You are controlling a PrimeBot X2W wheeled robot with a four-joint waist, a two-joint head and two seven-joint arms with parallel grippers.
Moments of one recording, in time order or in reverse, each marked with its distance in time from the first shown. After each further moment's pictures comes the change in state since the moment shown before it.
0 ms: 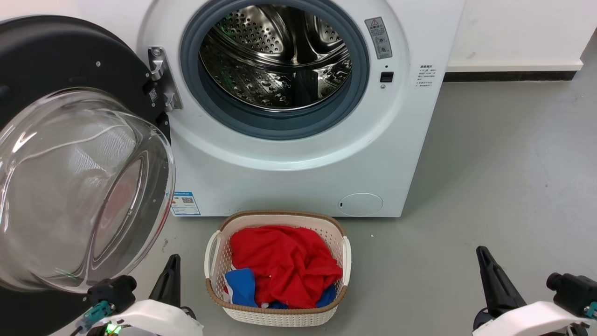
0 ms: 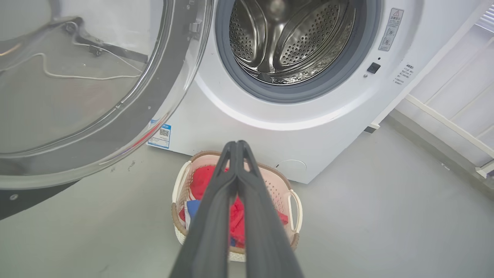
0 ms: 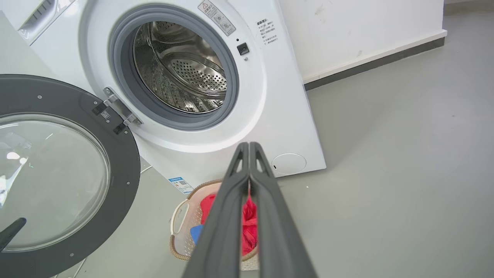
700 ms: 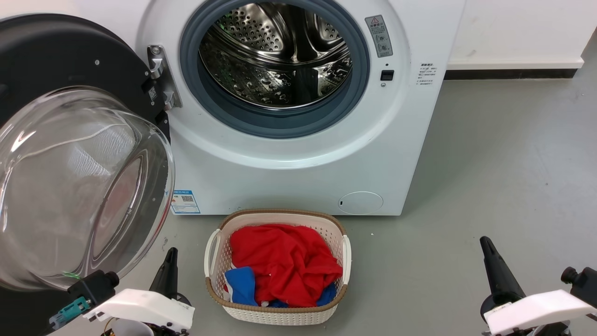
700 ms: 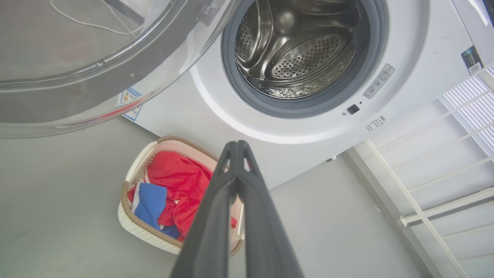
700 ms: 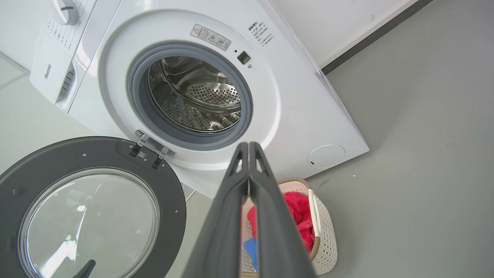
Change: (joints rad) left arm -0.020 -0.060 0.098 -0.001 -0.263 -0.056 0.083; right arm -0.055 -0.009 -0.008 0.059 0.332 0.000 0.017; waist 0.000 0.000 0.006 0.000
